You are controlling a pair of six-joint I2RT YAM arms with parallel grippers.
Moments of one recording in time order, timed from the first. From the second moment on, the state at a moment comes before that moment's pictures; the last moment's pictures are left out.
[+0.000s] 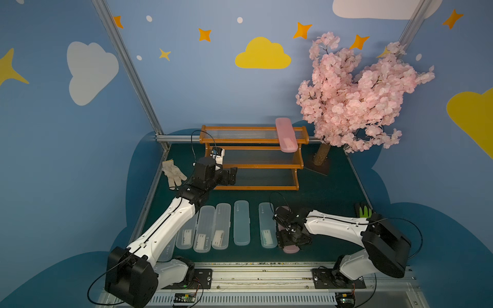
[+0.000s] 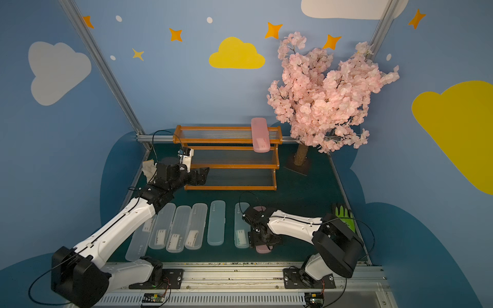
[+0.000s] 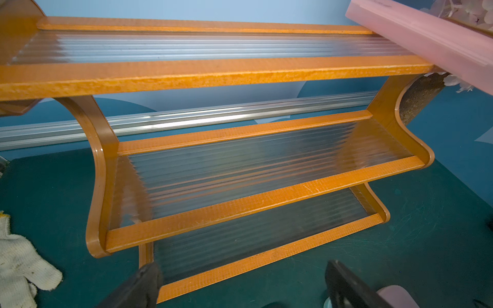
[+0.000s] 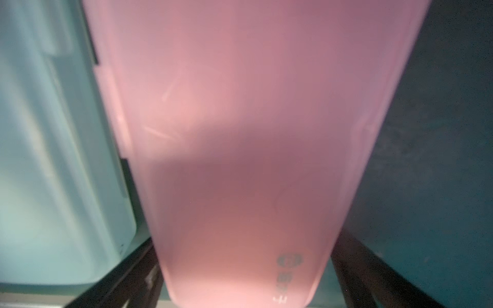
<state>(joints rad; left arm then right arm) -0.38 1.23 1.00 -0.21 -0.03 -0.13 0.97 1.48 0.76 -0.84 0.01 0.77</state>
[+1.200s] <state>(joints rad) -0.28 1.33 1.25 -0.22 0.04 -0.22 1.00 1.22 1.11 -1.05 0.21 0.74</state>
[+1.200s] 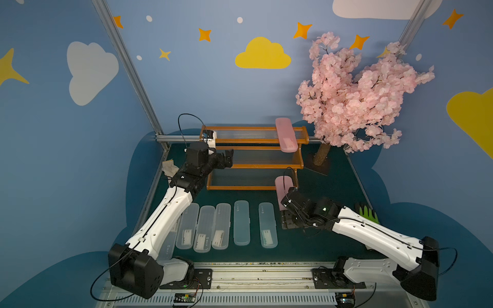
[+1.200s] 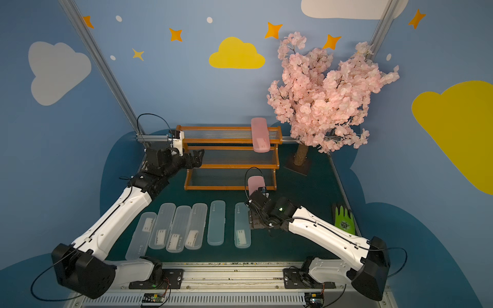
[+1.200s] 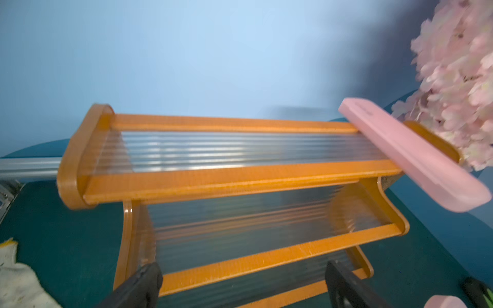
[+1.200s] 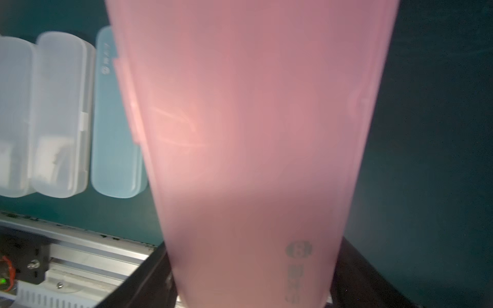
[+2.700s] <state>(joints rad) -0.23 1.33 1.10 -0.17 0.12 -0.29 0.83 1.99 2.23 -0.98 0.28 0.40</state>
